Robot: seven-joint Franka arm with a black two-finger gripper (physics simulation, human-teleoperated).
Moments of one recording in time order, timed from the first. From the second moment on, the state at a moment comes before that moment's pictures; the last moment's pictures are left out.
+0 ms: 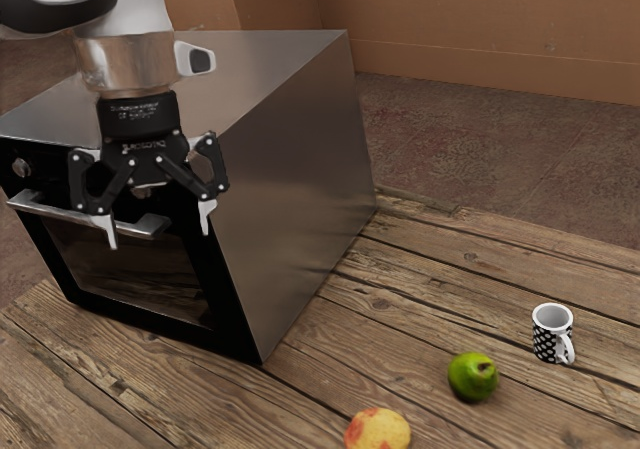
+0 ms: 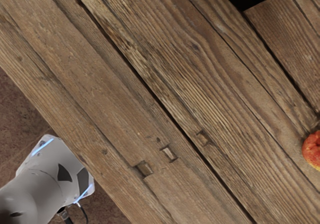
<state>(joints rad) -0.34 -0.05 0.37 -1.34 -0.08 1.02 -0.96</state>
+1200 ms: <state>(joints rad) 0.23 -0.74 0.18 -2.20 0.10 1.87 -1.70</state>
